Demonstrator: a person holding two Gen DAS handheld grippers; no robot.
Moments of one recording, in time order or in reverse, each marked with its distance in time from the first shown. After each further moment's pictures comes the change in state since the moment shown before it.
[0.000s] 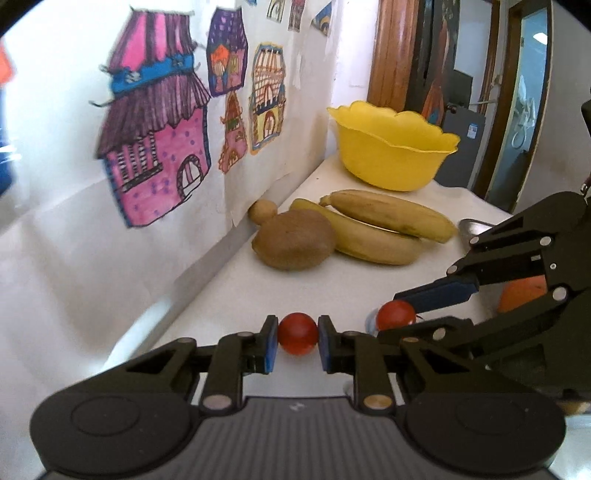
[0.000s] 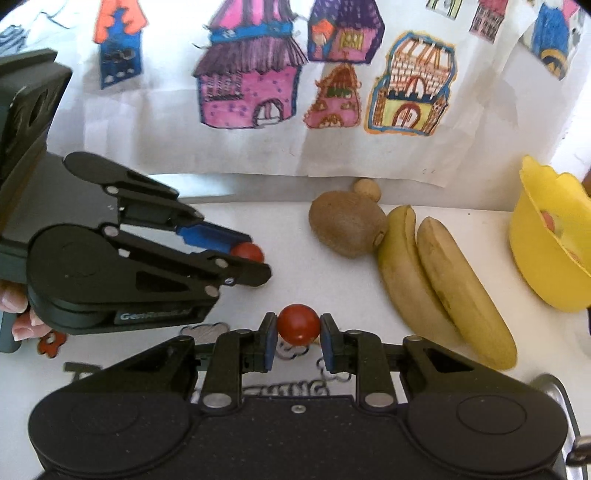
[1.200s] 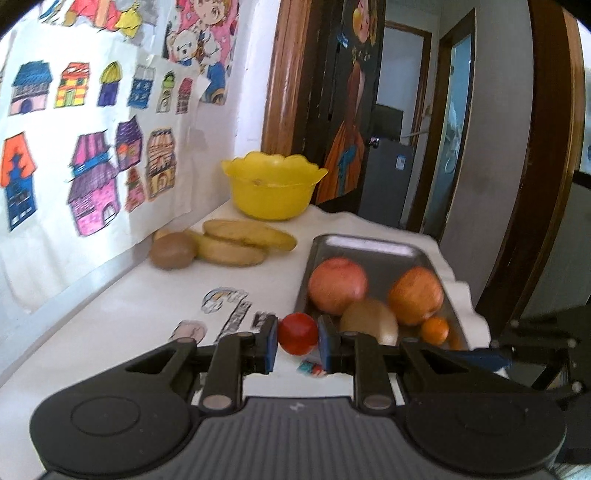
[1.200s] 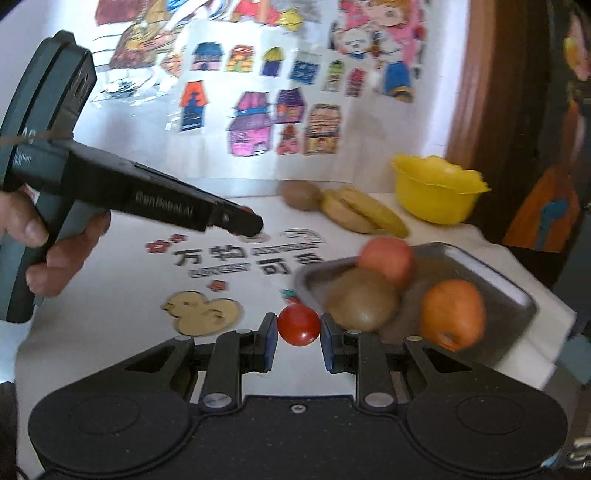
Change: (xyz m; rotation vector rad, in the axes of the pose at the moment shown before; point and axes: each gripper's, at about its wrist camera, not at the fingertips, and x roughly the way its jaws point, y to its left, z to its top) left arm -0.125 -0.112 -0.054 0.068 -0.164 -0.144; right arm -0.176 0.092 -0.176 0.207 -0.291 -0.228
